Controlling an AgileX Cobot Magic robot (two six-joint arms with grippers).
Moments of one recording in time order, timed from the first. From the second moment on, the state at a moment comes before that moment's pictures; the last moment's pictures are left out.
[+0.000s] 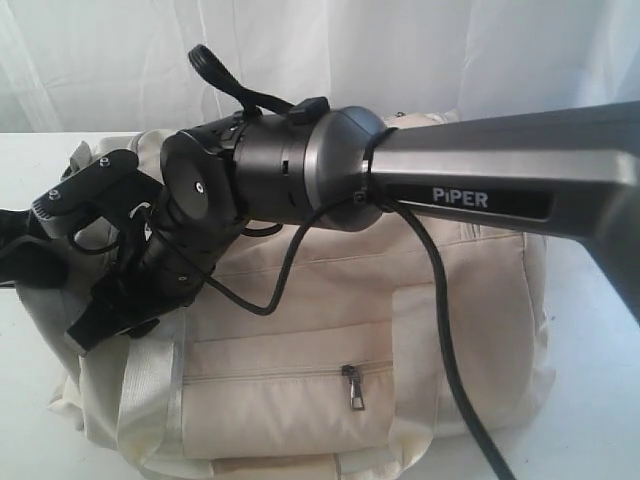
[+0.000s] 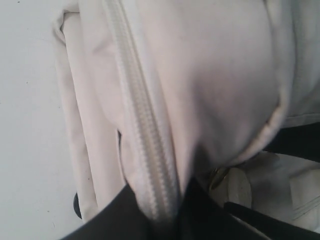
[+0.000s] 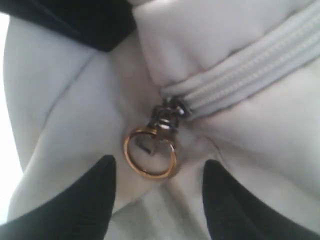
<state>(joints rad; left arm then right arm) 0.04 1.31 -0.78 -0.77 0.78 0.60 1.09 2.02 -1.58 0.18 0.61 -0.21</state>
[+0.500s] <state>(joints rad) 0.05 1.32 -0.77 -0.75 0.76 0.59 1.09 2.05 -1.59 0.29 0.54 -0.31</state>
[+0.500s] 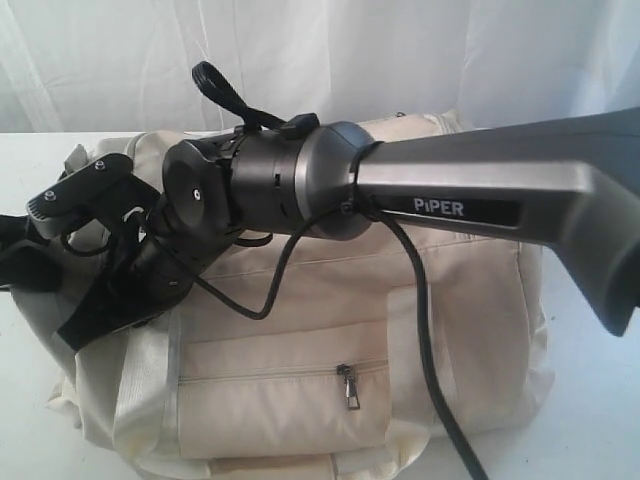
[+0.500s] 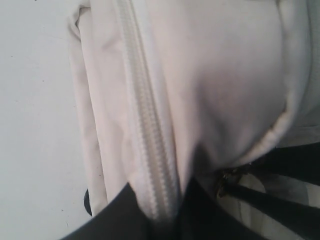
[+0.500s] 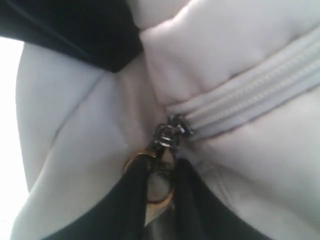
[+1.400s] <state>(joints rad) 0.04 1.31 -0.77 -0.78 0.78 0.60 1.03 1.94 -1.68 0.15 0.67 -0.29</state>
